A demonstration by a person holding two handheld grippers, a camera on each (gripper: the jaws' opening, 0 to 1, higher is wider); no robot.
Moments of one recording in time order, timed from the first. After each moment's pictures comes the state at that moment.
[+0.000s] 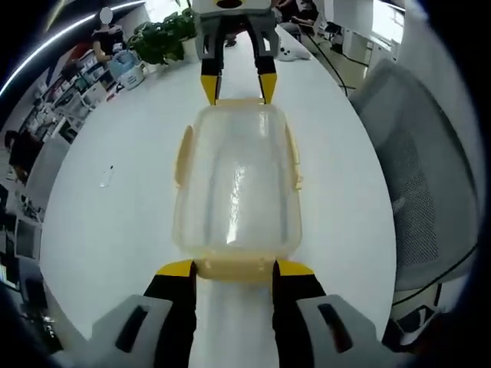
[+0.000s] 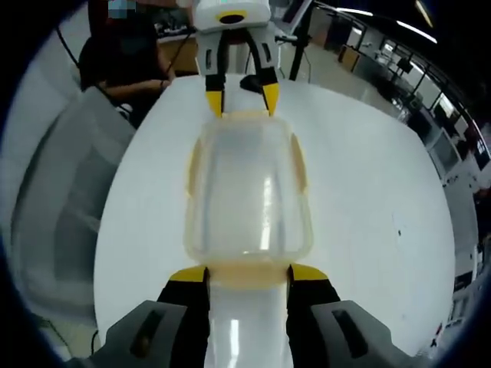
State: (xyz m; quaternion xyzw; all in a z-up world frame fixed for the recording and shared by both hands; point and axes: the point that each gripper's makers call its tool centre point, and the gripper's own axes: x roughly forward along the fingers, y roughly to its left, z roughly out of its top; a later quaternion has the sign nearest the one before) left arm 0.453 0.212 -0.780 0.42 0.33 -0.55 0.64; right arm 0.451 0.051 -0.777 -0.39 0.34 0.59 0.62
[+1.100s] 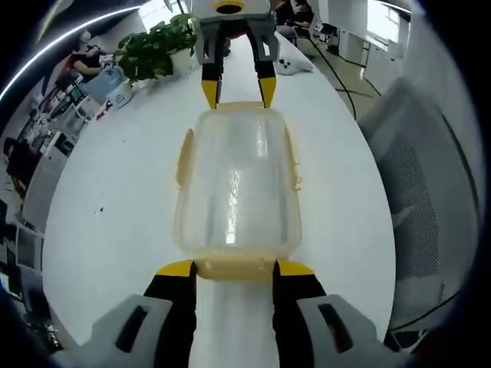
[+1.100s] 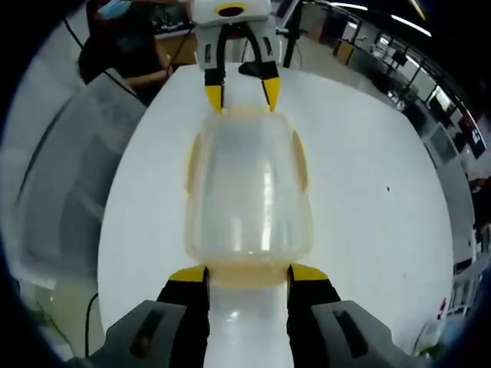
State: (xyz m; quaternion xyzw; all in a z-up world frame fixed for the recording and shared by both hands) left arm 0.452 0.119 -0.775 0.42 0.32 -0.56 0.64; right arm 0.447 -0.041 -0.776 -0.40 0.36 0.57 0.62
